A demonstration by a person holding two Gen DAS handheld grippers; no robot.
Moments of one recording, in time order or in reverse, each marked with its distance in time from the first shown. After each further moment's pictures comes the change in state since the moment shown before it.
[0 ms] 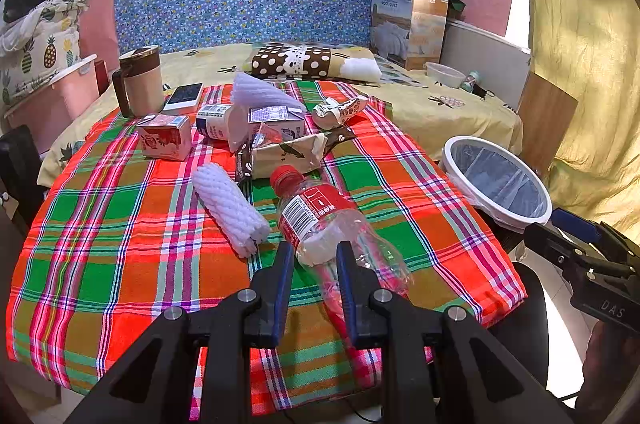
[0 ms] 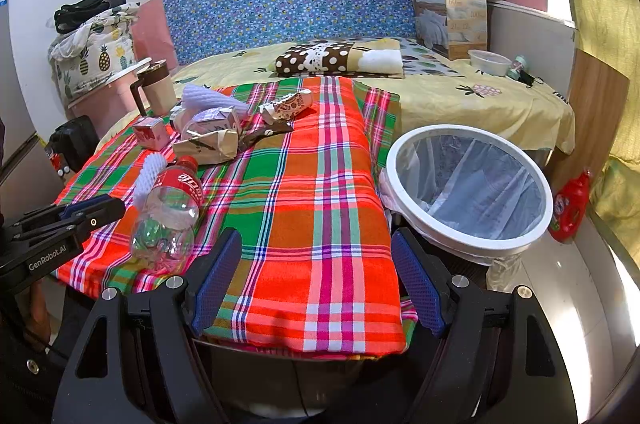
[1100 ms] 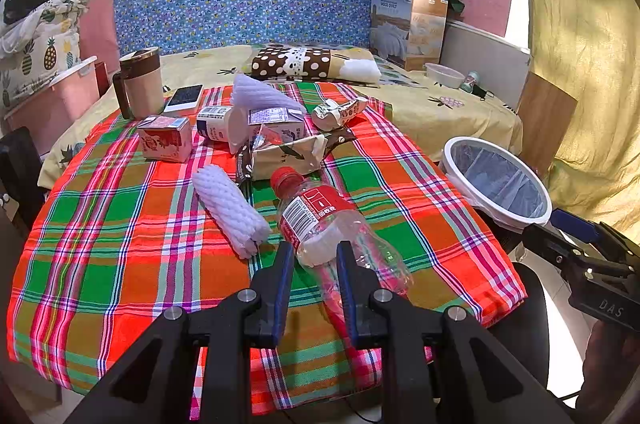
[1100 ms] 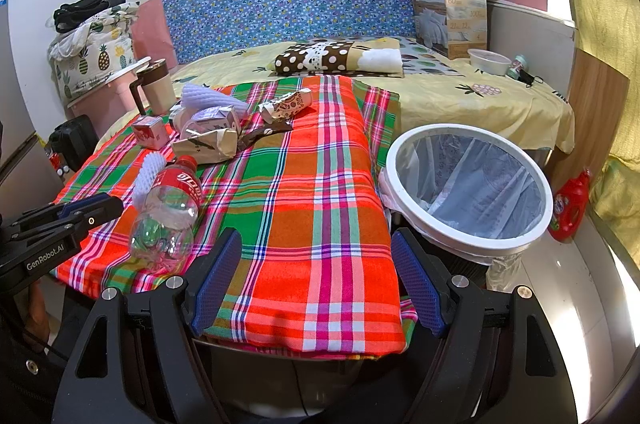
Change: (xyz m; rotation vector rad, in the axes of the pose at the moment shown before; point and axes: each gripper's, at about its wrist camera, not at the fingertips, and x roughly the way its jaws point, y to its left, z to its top) left arm -0.002 -0.001 0.000 0.002 -0.004 -0.001; right arm 0.000 0.000 0.000 -0.002 0.000 0.001
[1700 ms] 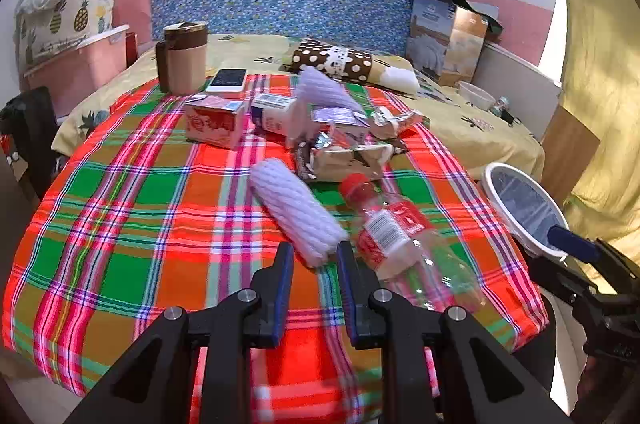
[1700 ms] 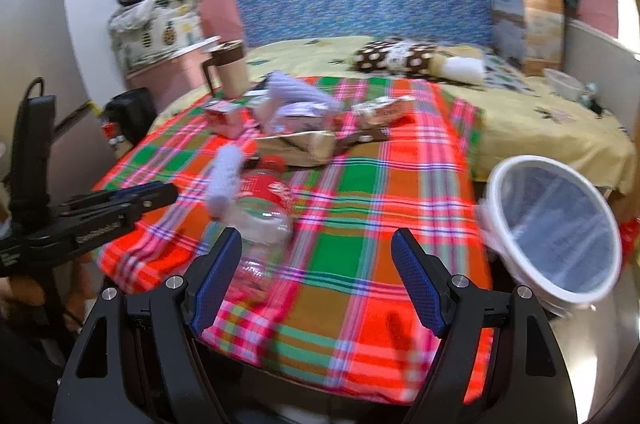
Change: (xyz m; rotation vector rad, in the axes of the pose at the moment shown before) left arm 0.013 0.068 0.002 -0.151 0.001 0.035; right arm 0.030 0.061 0.020 -0.144 0.046 0.247
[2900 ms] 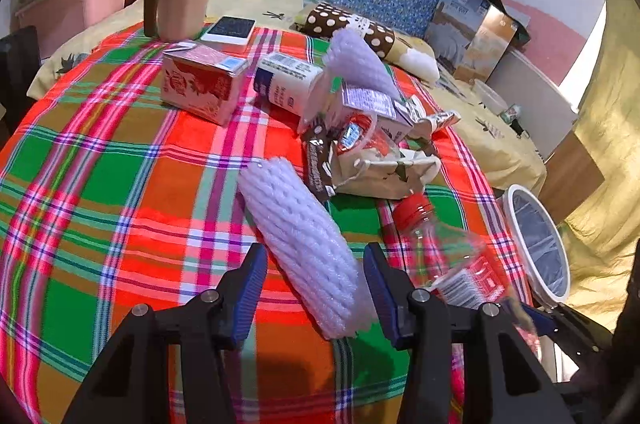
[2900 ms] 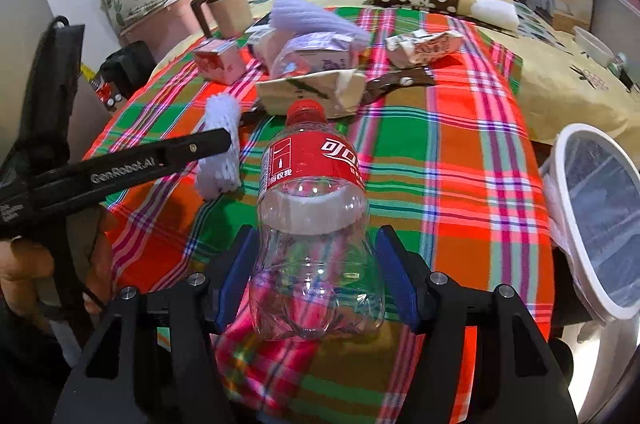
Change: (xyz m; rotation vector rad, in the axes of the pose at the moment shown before) left arm 0.082 0.022 0.030 -0.139 0.140 -0.066; right arm 0.050 -0.001 0.007 0.035 0.224 0.004
